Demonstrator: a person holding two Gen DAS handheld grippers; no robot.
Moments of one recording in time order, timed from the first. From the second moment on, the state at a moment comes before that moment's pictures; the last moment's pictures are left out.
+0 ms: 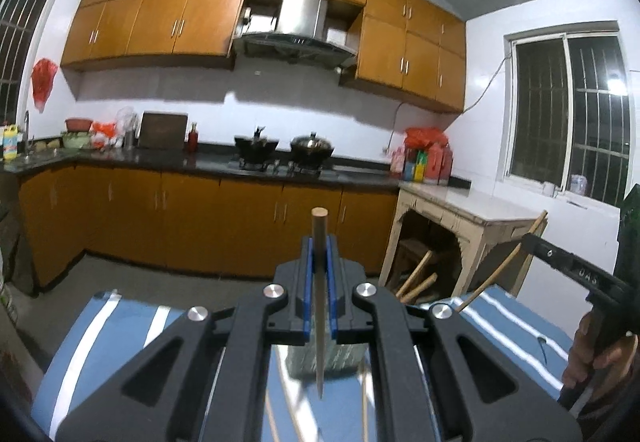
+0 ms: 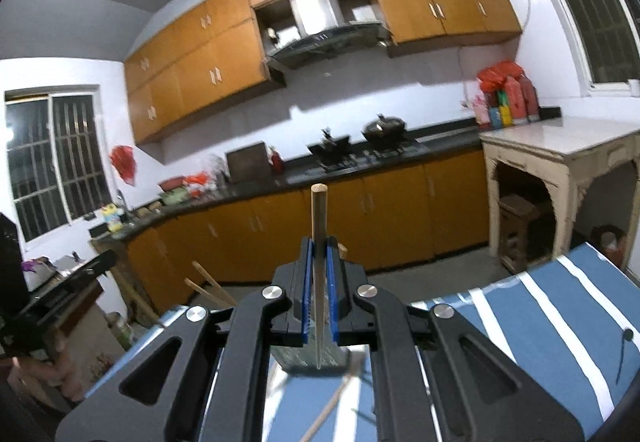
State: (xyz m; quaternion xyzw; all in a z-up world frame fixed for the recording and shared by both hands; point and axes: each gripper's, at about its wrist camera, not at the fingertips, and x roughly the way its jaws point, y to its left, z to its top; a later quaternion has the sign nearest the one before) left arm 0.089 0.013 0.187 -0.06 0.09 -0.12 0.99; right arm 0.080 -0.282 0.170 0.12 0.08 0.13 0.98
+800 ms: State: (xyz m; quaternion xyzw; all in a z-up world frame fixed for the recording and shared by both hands) left arm 0.205 -0.043 0.203 -0.07 0.01 -0.04 1.00; right arm 0.174 -0.233 0.149 0.10 0.07 0.12 0.99
